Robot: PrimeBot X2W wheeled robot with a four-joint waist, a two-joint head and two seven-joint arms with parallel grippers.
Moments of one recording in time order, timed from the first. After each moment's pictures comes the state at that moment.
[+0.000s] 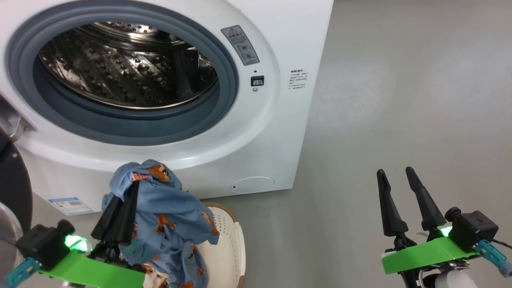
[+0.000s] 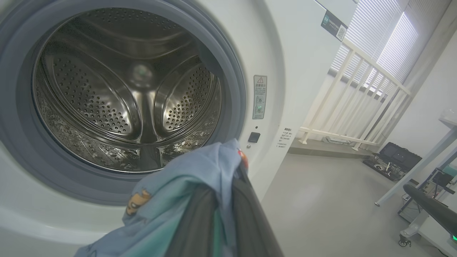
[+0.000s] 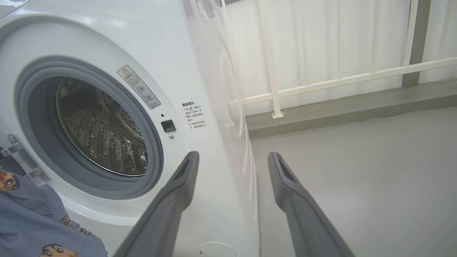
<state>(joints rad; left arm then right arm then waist) -0.16 0.39 -0.34 0.05 -0.77 -0.13 -0.25 -0.05 -0.04 0.07 0.11 0.33 0.13 -0.25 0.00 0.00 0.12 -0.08</state>
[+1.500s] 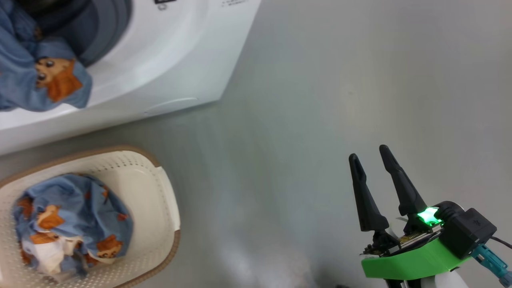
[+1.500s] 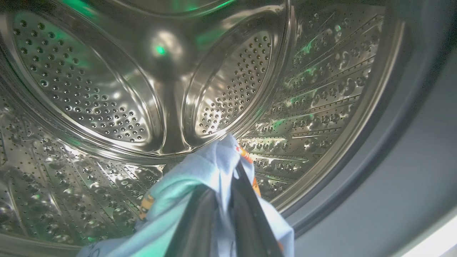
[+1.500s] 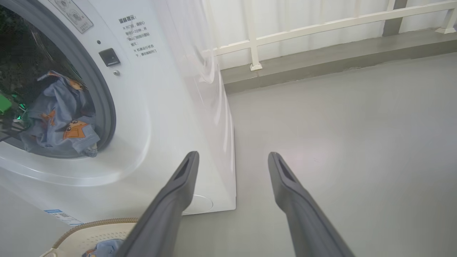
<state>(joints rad) -0.97 0.69 -0.46 0.53 -1.01 -0.13 -0.24 -0.05 -0.04 0.20 -0.12 0.34 0.13 -0.25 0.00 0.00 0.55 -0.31</state>
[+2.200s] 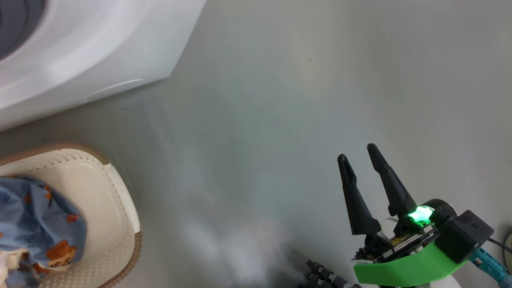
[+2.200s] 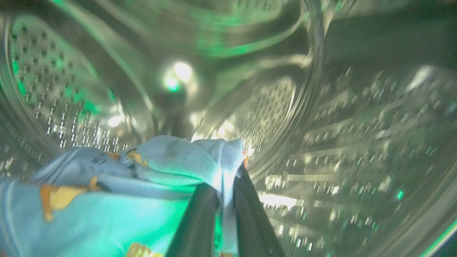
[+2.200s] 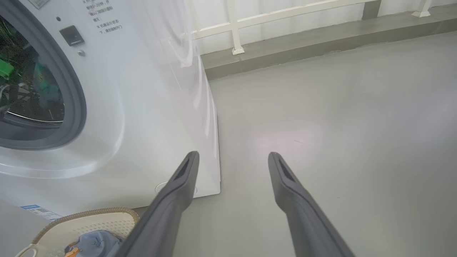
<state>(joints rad) -1.19 0.72 -0.25 0.53 -0.97 -0.13 -0.25 -0.05 -0.04 0.26 -0.18 0.38 0.13 -0.25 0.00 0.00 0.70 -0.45</state>
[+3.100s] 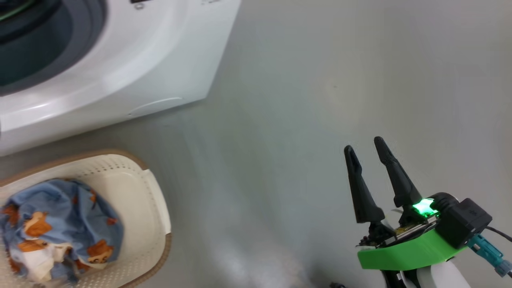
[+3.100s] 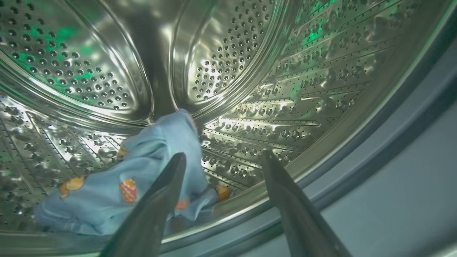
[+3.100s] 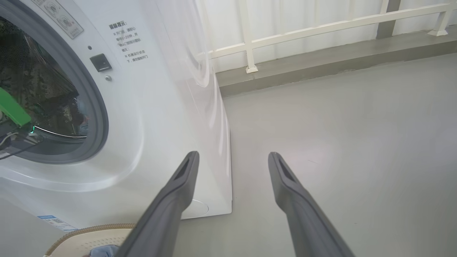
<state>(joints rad) -1.08 0.69 -0.59 0.67 -1.01 -0.13 -0.17 -0.10 -0.04 0.22 -0.10 0.37 0.13 -0.25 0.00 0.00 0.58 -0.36</state>
